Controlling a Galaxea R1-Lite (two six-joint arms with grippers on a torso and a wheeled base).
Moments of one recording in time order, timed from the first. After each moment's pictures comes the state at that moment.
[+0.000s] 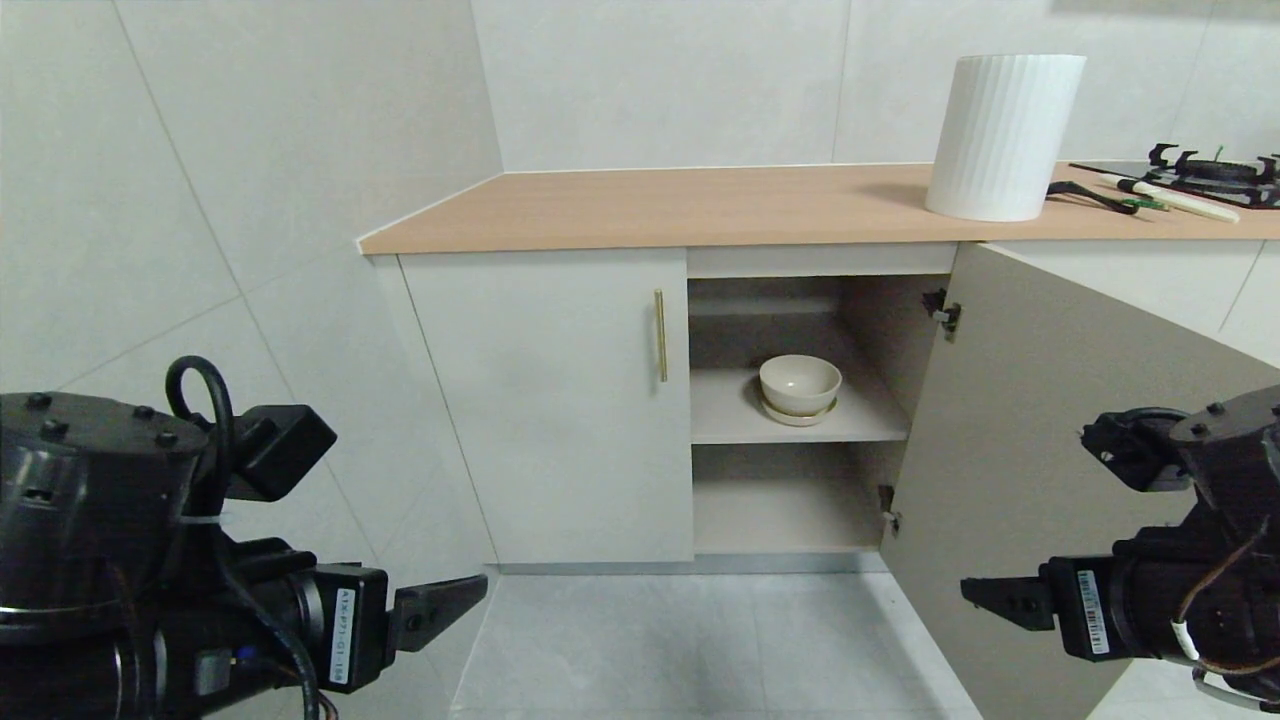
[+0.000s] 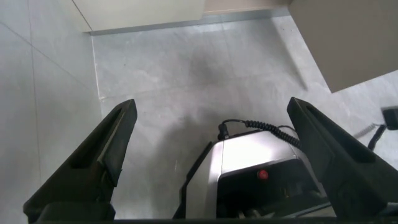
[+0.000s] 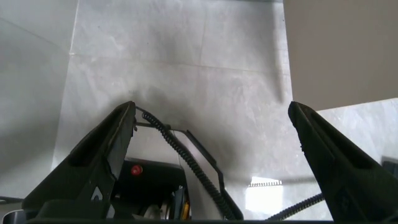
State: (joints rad) left arm -0.58 1.26 -0.69 0.12 0.20 -0.37; right arm 0.60 1.34 -0.71 0.16 -0.27 0.42
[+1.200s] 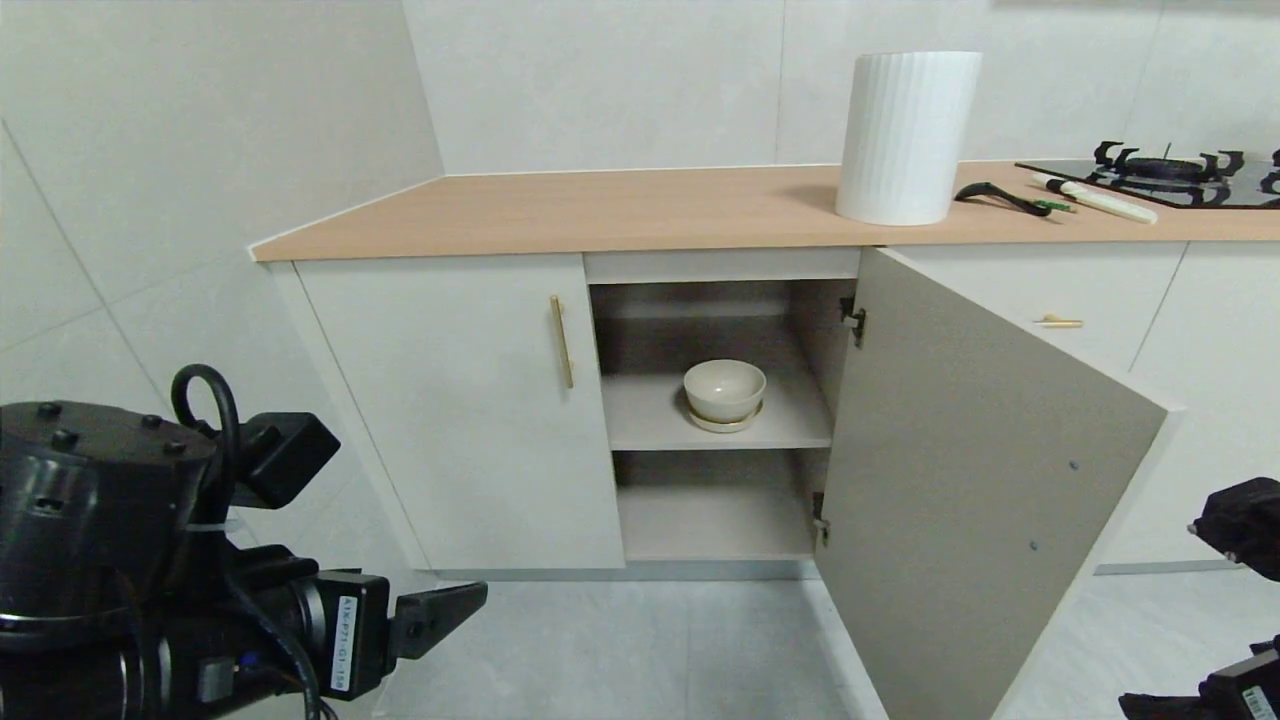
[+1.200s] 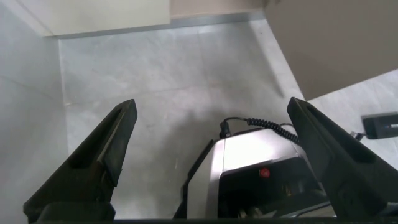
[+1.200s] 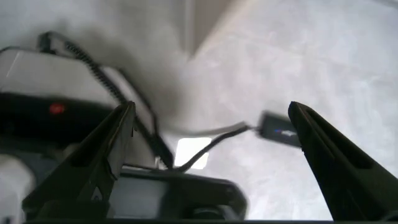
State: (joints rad) left arm -0.58 1.26 -0.68 0.12 0.20 -0.36; right arm 0.58 1.17 -0.73 0.58 -0.41 0.26
